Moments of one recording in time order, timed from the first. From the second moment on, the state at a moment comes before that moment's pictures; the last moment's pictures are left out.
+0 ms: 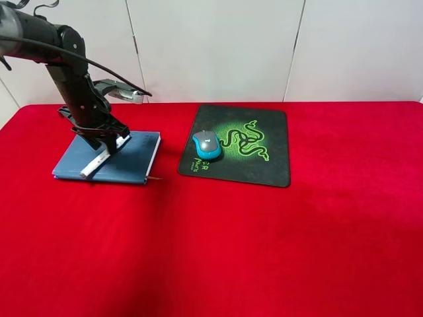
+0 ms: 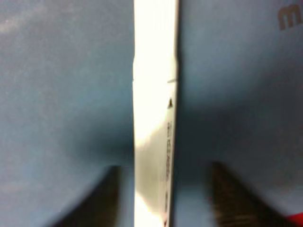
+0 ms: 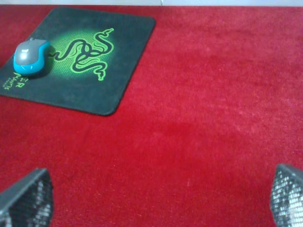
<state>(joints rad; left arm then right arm) -0.20 2.10 -1.46 0.03 0.80 0.25 0.07 -0.01 -0.51 0.11 1.05 -0.05</state>
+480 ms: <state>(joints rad) -0.20 2.07 -1.46 0.01 0.78 0.25 0.07 -0.01 -0.51 0.11 1.05 -0.05</state>
